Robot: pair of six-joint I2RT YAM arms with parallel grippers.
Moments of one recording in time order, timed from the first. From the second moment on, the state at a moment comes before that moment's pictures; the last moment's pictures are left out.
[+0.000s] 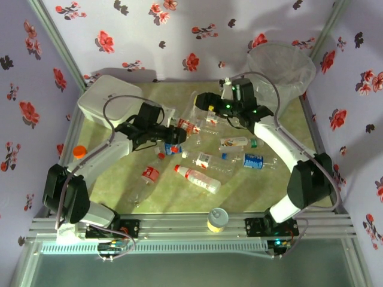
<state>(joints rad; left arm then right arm) -0.58 1.45 1.13 -0.43 0.42 -0.32 0.43 1.57 1.34 -0.26 -0.52 0.67</state>
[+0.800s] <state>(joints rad) -0.60 1.54 1.16 -0.30 0.51 -0.40 0.43 1.61 1.42 -0.37 -0.49 0.66</state>
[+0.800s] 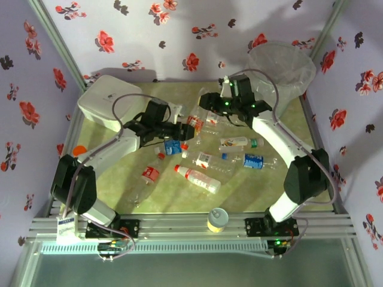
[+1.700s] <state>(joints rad) -0.58 1.26 1.03 -0.63 0.14 -0.38 0.21 1.43 1.86 -0.38 0.33 0.13</state>
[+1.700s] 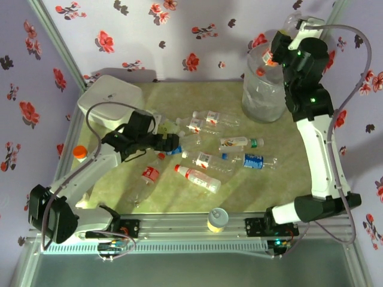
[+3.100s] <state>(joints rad) -0.58 1.19 0.83 -0.88 0.04 -0.41 0.05 1.64 1.77 -0.56 0.23 0.19</state>
